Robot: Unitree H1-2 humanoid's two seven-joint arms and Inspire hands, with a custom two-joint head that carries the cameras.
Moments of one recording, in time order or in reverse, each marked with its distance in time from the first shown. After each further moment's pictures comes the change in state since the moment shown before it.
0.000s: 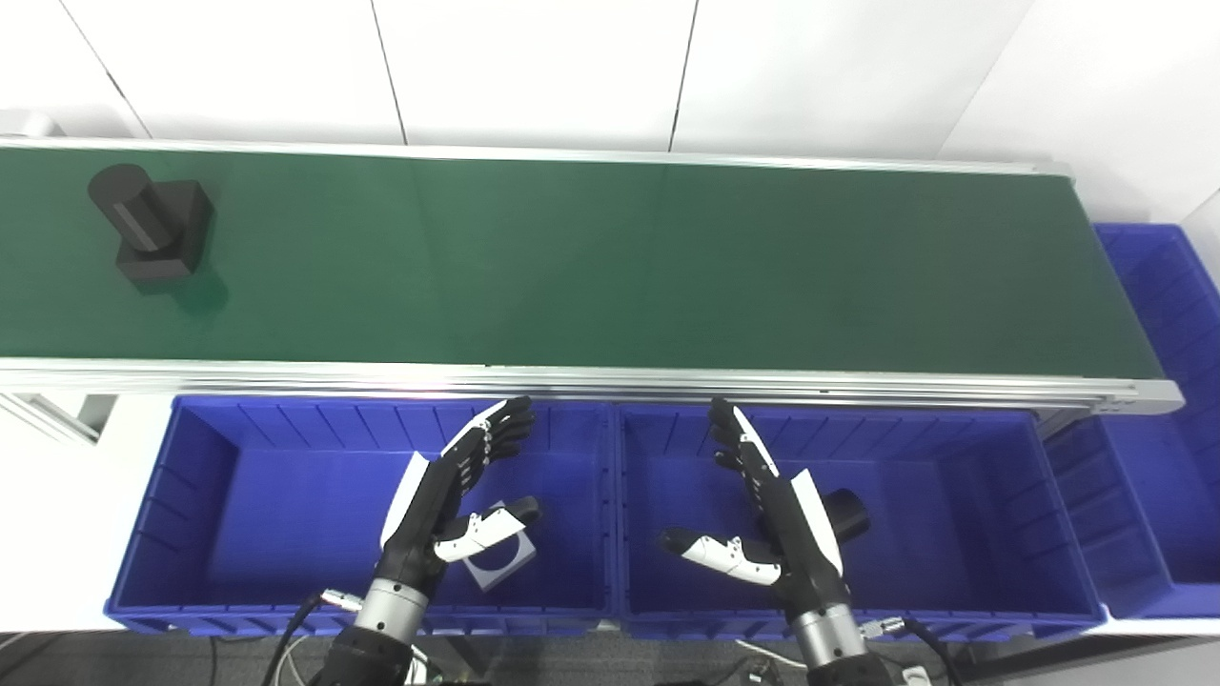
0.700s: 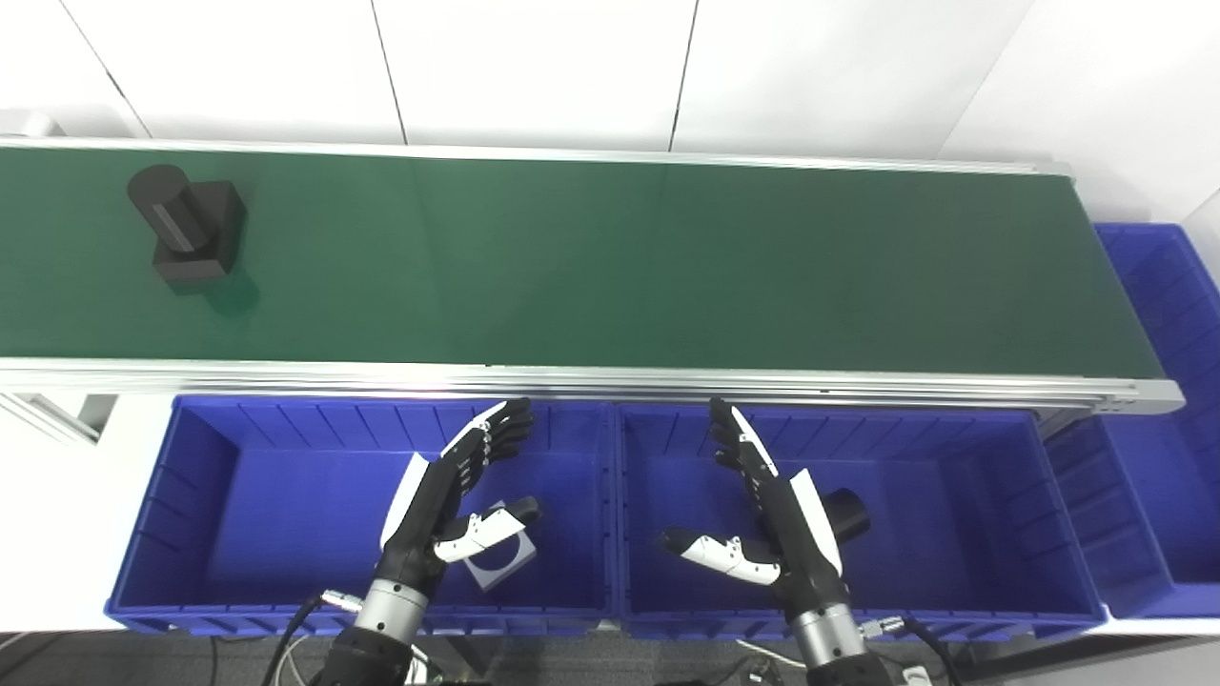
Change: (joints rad) left arm -0.001 0.001 -0.003 0.006 0.004 0.000 0.011; right arm 0.000 0.002 0.000 0.000 -0.004 0.000 0.000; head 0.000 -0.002
